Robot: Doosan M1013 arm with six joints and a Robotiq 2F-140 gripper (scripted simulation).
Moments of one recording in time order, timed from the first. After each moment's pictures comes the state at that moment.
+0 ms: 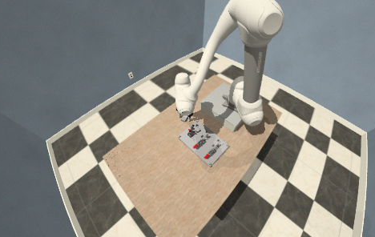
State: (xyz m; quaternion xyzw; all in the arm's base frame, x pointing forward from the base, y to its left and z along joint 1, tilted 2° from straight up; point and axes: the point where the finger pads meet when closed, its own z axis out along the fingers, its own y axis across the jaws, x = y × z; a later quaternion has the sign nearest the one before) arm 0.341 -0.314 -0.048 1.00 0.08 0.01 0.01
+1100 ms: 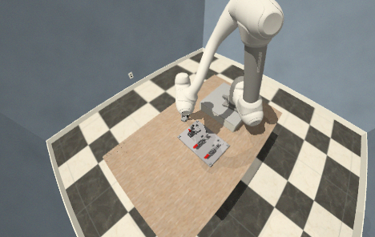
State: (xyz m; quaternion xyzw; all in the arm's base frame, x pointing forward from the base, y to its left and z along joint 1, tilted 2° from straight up) arm 0.341 -0.314 -0.048 1.00 0.08 0.01 0.01
